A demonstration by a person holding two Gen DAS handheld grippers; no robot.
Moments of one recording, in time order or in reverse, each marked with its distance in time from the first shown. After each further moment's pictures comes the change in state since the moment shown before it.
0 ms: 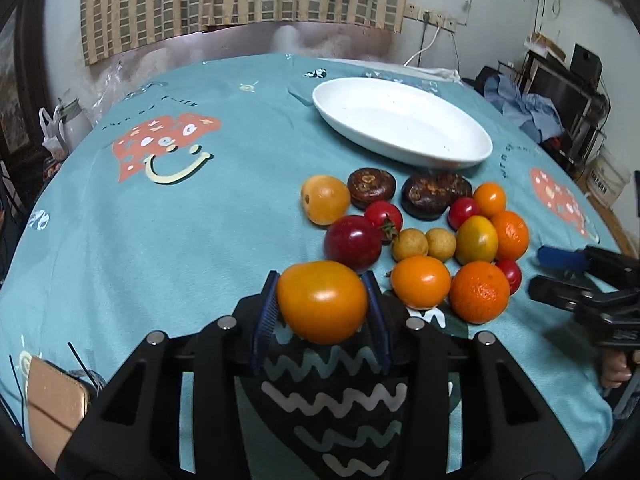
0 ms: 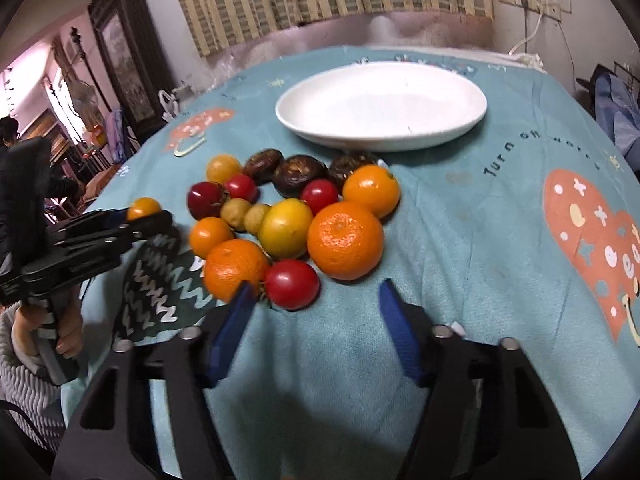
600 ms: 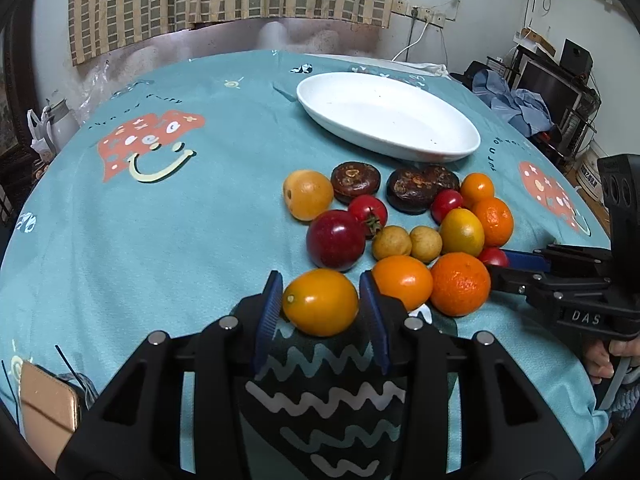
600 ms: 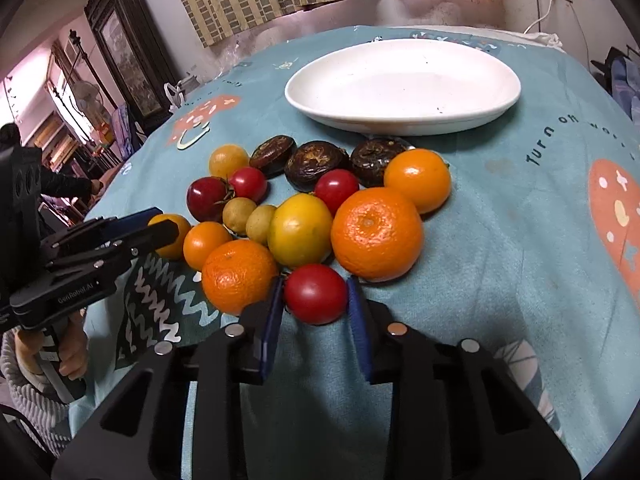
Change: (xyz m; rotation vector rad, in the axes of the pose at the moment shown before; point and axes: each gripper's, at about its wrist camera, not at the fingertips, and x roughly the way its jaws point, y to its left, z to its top) left arm 0.007 -0.006 0.000 0.027 0.020 -0.040; right arm 0.026 0.003 0.006 0.026 0.050 0.067
